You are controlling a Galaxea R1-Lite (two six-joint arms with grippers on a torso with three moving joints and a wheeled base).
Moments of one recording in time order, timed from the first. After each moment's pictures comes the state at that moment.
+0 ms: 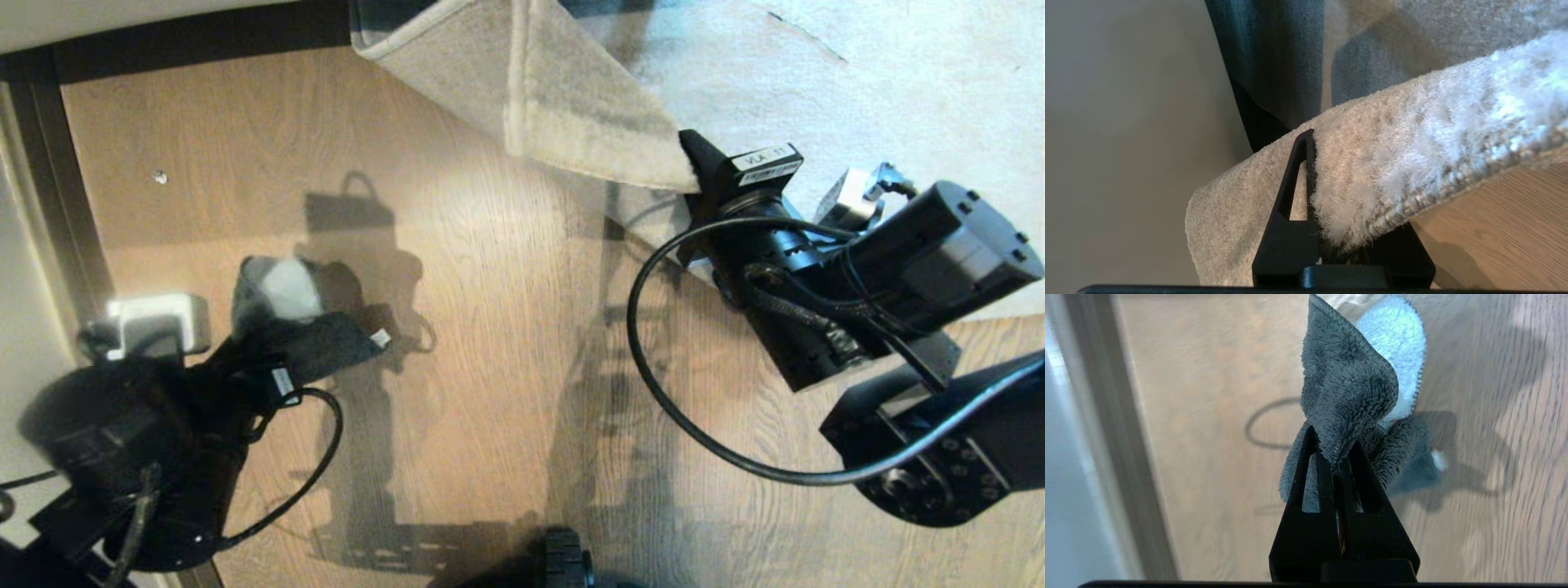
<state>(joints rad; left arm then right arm) -0.40 1.67 -0.18 -1.52 0.70 0.01 0.68 1.81 -0.86 -1.52 -0.32 1.18</state>
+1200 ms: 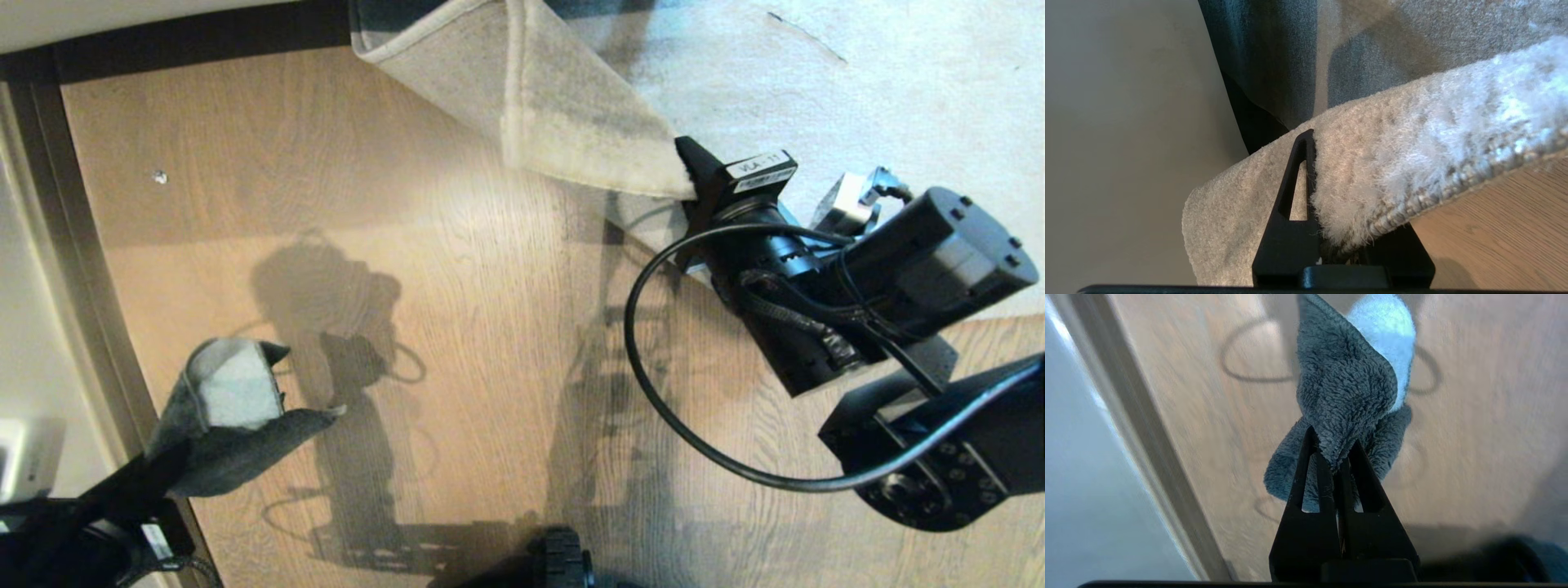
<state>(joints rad) -0.44 1.06 0.00 -0.89 0.50 -0.06 0.68 1.82 -0.85 -1.52 -0.32 1.17</state>
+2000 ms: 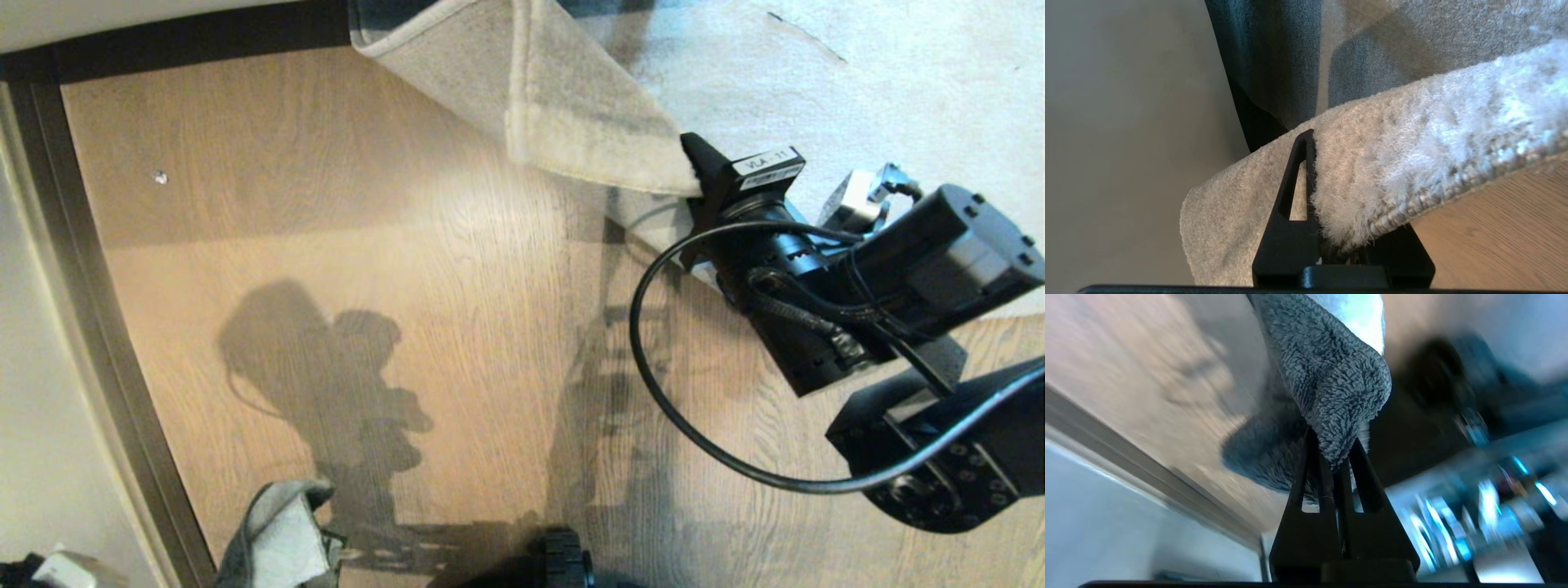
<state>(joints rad) -0.53 0.76 0.00 -0.18 0.16 -0.10 0.68 1.80 -0.84 -1.52 -0.33 1.16</state>
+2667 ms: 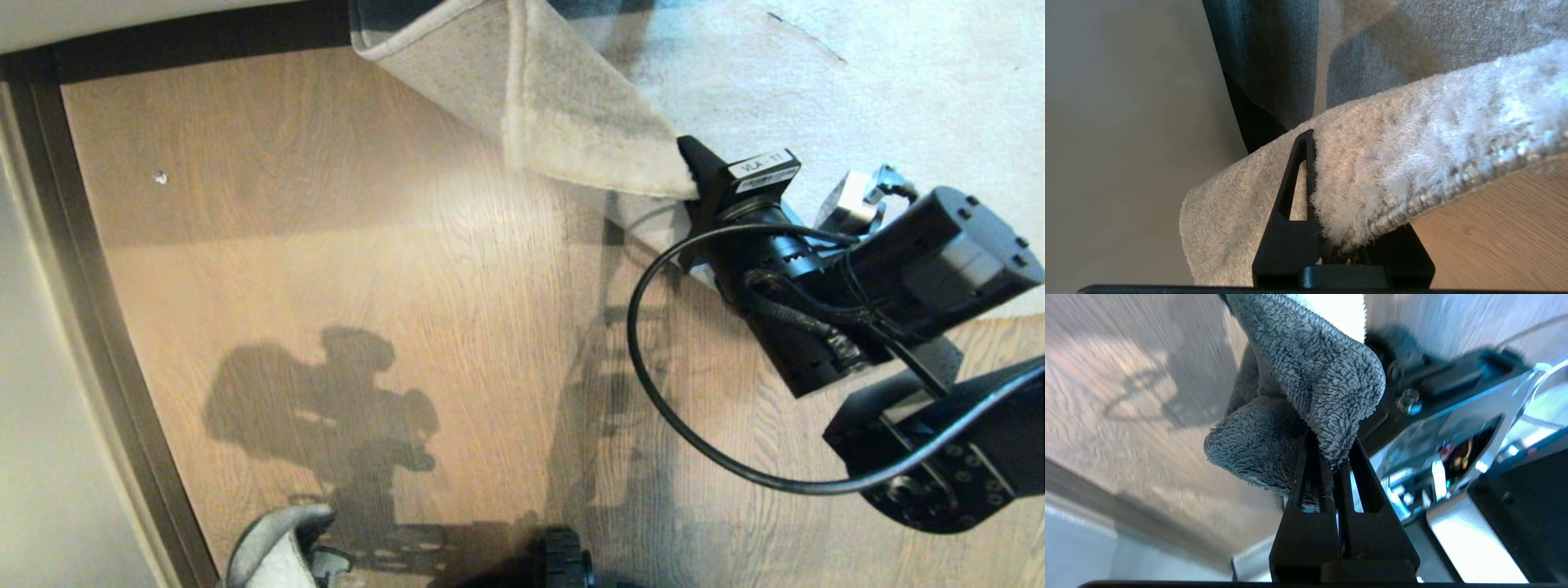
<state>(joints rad) -0.56 0.46 0.00 -0.01 0.03 -0.09 0.68 1.81 -0.84 -1.52 -0.33 1.15</state>
